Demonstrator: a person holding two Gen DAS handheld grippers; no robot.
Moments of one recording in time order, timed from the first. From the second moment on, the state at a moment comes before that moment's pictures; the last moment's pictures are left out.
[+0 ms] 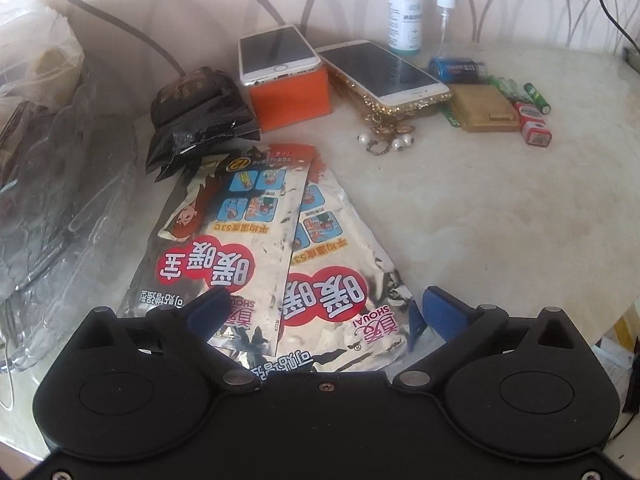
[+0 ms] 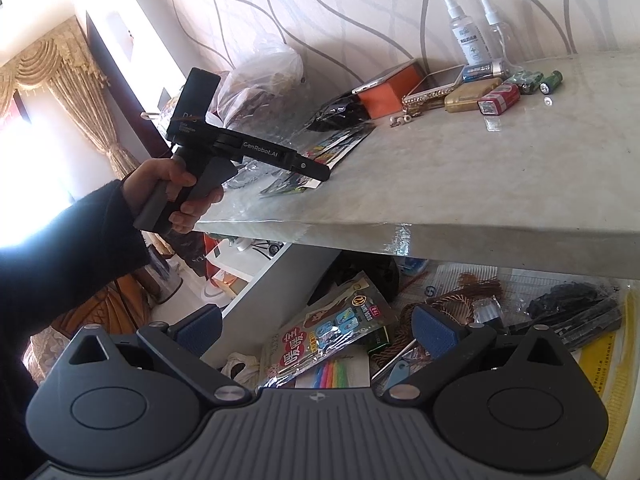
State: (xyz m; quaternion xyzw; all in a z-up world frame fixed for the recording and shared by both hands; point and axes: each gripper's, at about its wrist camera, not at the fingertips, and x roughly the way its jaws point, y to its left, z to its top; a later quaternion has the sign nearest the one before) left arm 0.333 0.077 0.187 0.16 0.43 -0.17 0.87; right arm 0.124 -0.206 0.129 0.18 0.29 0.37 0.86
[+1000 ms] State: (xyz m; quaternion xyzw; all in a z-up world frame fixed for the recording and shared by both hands) left arm 0.356 0.171 0.202 -0.13 0.44 0.00 0.89; right arm 0.123 -0.206 0.129 0.18 0.29 0.37 0.86
